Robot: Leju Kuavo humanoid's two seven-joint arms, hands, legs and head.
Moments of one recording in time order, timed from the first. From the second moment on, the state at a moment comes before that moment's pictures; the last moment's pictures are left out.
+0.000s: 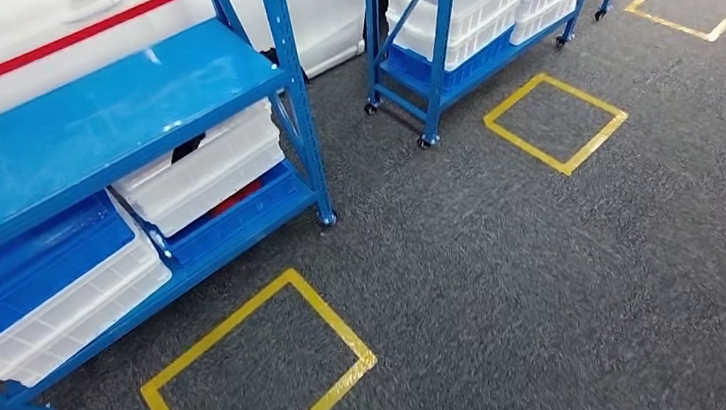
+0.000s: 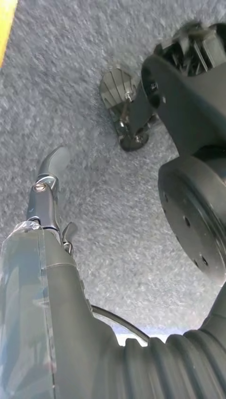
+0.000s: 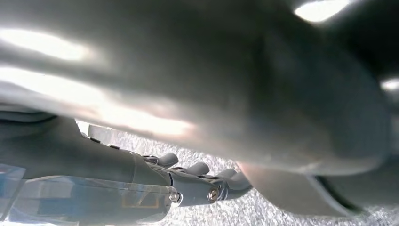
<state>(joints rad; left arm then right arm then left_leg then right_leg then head) -0.15 -0.14 0.81 -0.19 -1.28 -0.21 -0.06 -0.18 0.08 0.38 -0.19 0.91 0.23 0.25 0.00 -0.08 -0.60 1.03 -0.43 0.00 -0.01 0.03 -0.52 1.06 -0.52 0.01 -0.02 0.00</state>
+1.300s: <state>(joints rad) -0.14 -0.14 0.83 -0.19 -1.29 -0.21 -0.05 -0.17 0.08 0.37 -0.19 0.93 0.21 0.24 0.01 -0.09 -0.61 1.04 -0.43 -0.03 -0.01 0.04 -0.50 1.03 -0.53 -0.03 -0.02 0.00</state>
